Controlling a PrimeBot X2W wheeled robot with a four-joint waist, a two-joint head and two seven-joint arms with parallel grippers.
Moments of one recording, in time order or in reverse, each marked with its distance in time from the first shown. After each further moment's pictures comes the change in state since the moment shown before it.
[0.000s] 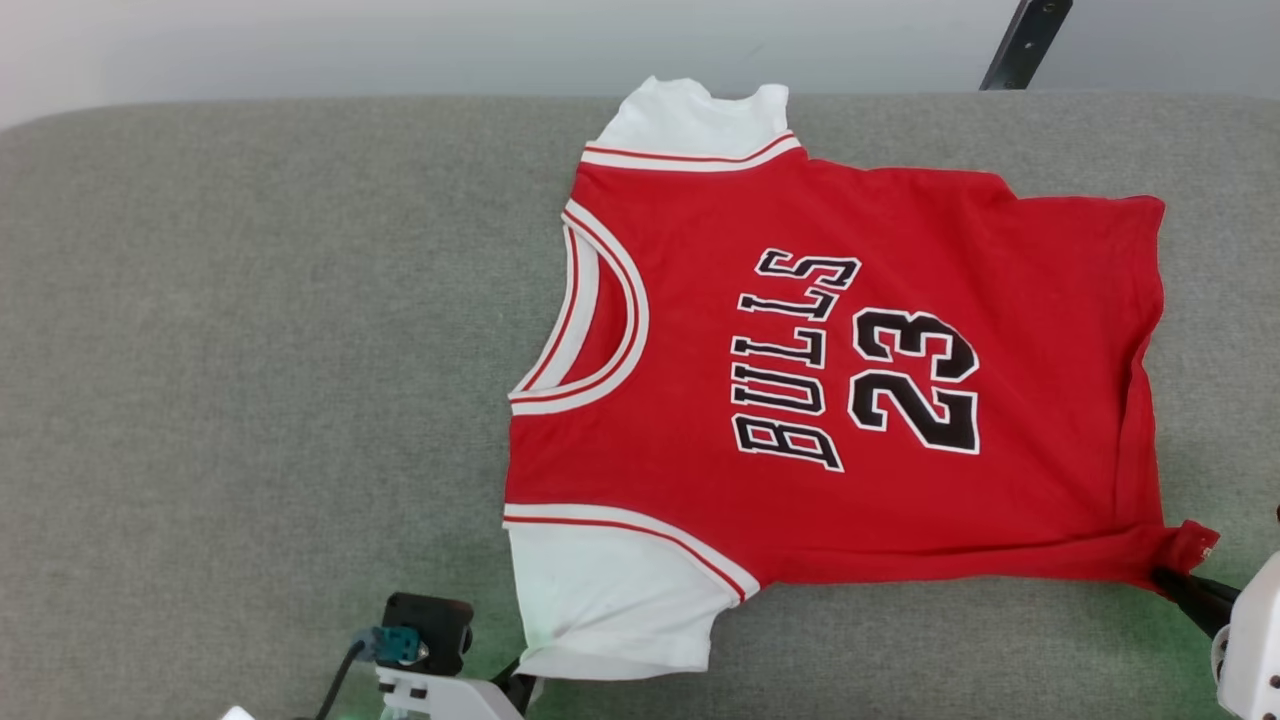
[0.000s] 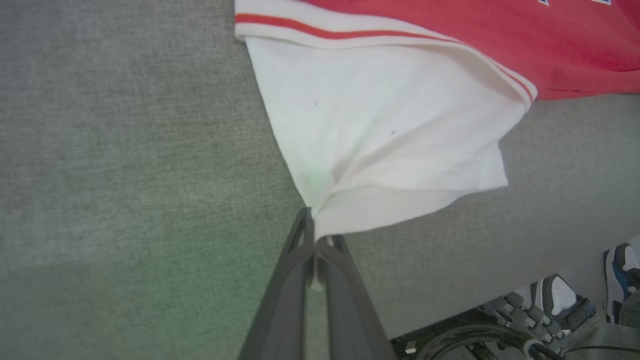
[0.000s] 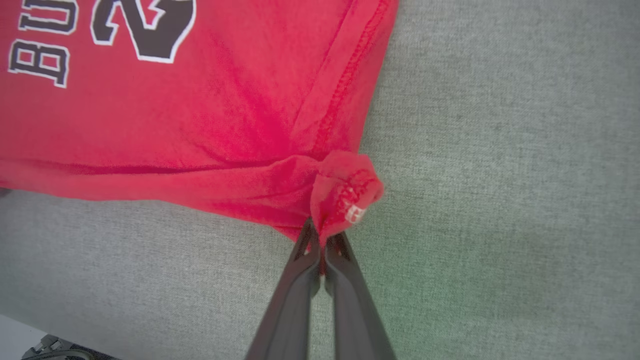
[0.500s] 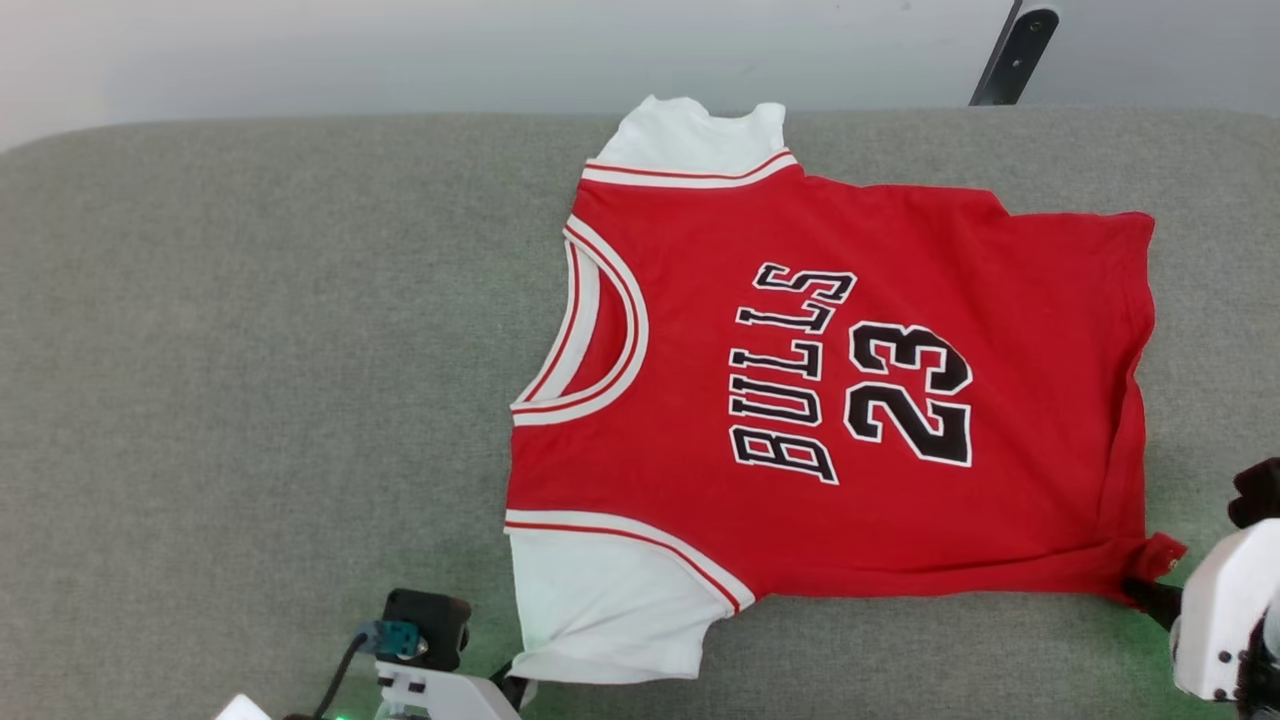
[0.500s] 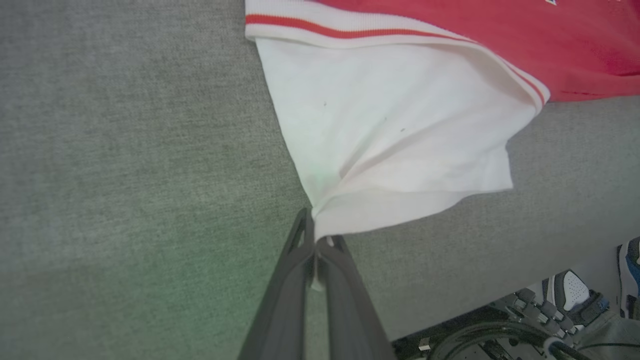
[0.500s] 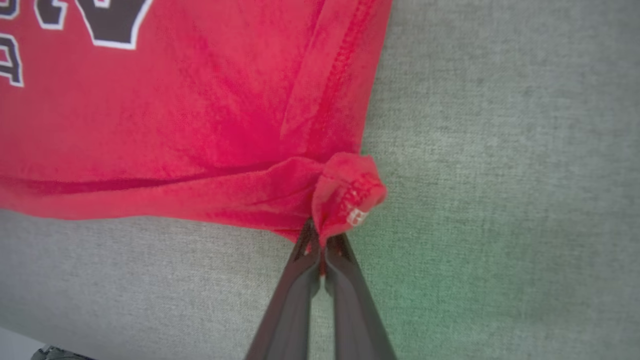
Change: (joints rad) left arm -0.018 0.007 -0.008 0.041 -0.002 -0.017 0.014; right arm -0.092 0.072 0.019 0.153 -0.061 0.000 0.056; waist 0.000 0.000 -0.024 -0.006
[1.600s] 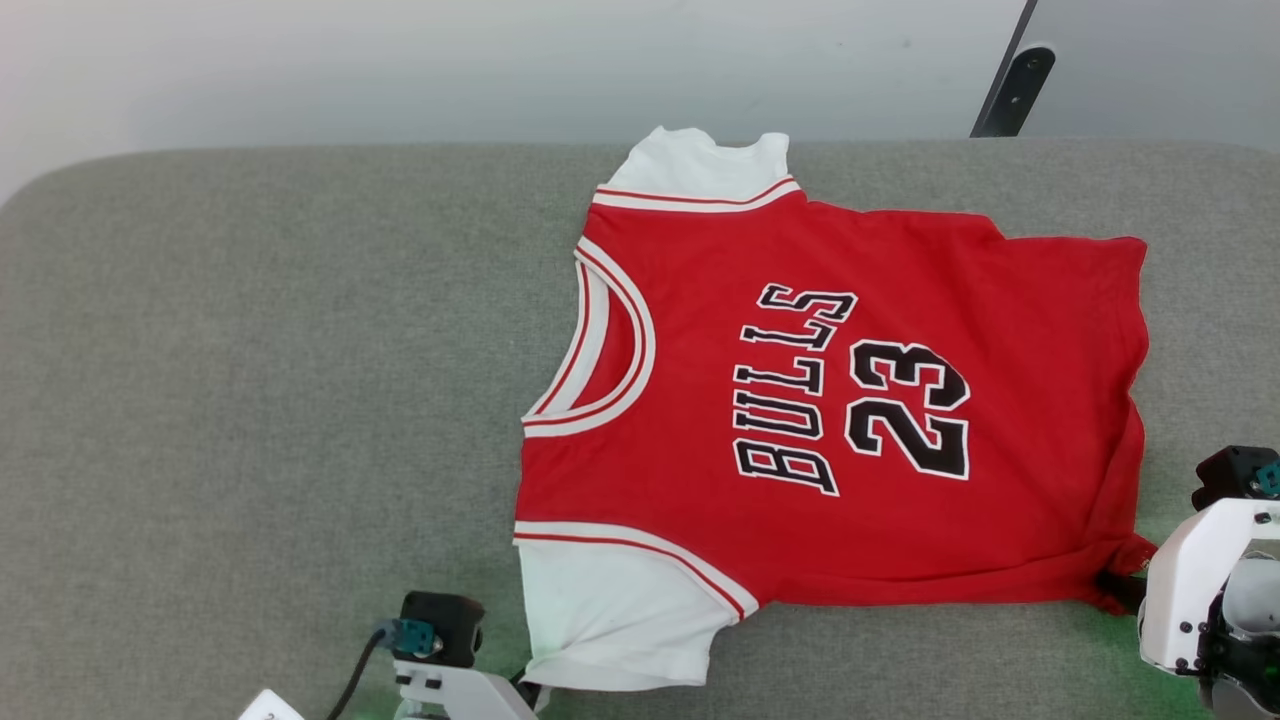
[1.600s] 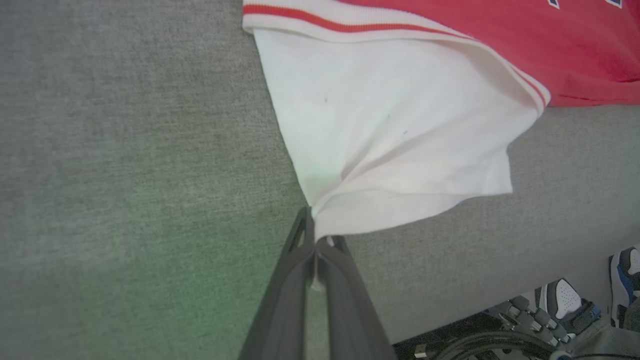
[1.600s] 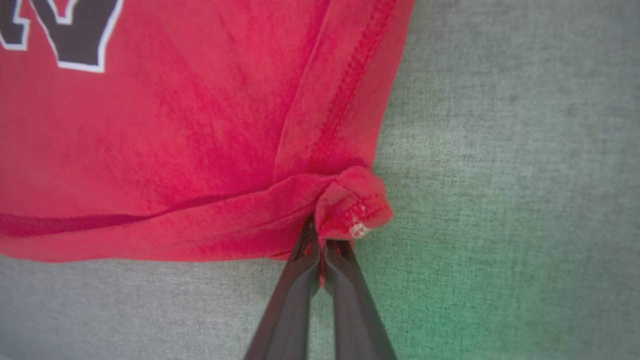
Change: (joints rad) left arm -0.021 -0.063 -0.011 0.119 -0.036 -0.047 -0.028; right arm -0.169 0.022 0.116 0.318 0.018 0.000 -0.083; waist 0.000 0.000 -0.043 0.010
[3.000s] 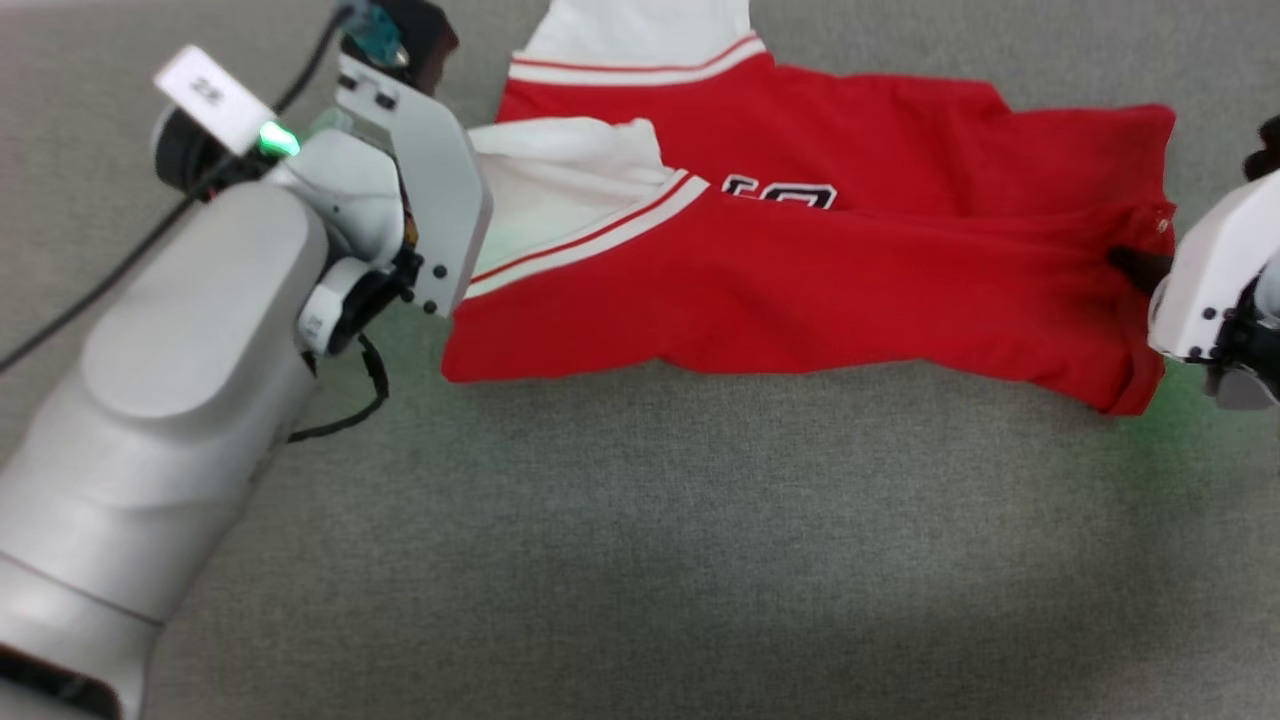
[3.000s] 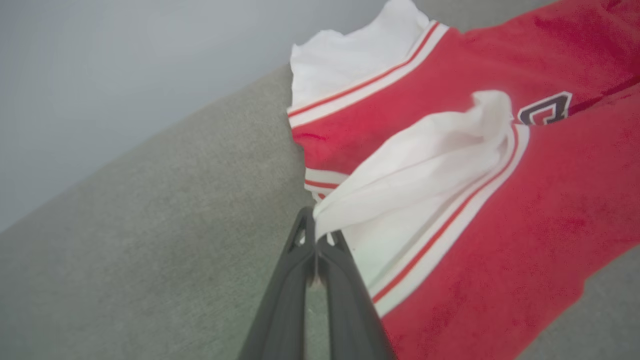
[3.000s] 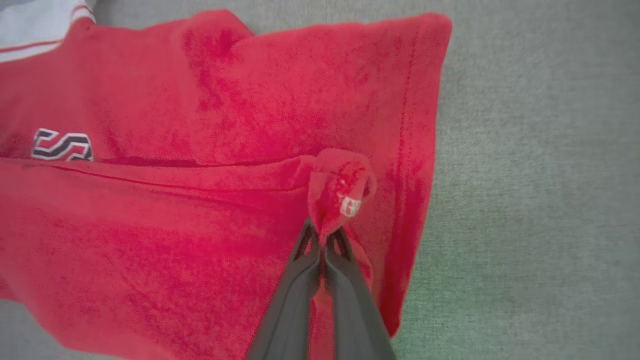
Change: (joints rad) left arm -0.948 -0.064 -0.024 0.526 0.157 -0.411 0.244; right arm -0.488 0.054 -0.035 0.097 -0.055 0.000 0.016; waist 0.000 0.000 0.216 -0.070
